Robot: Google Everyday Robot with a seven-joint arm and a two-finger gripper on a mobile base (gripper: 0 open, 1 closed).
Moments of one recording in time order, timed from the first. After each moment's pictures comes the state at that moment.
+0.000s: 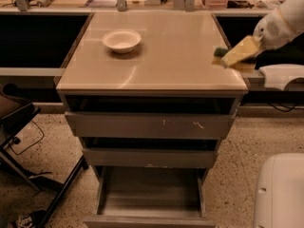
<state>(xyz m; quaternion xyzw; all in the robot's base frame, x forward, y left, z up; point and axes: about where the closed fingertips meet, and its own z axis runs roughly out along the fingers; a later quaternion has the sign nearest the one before) 0.627 -0.269 0.900 -0.30 0.91 0.18 0.22</state>
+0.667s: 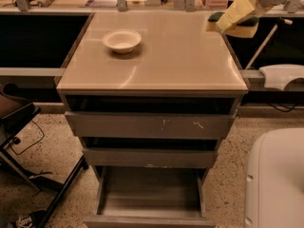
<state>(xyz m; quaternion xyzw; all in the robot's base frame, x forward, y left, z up) 0.638 -0.243 0.996 -0.26 0.93 0.08 0.24</state>
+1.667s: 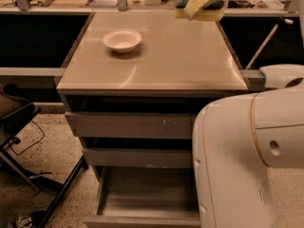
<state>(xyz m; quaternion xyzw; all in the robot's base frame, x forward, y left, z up) 0.674 -0.161 1.019 -0.32 0.91 0.08 0.23</state>
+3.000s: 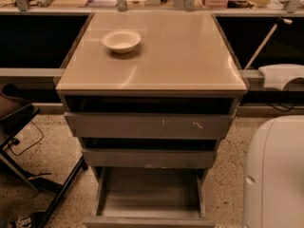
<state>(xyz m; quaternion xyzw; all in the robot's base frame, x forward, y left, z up) 0.593 -0.217 1.080 -0.20 0.93 0.17 0.26</state>
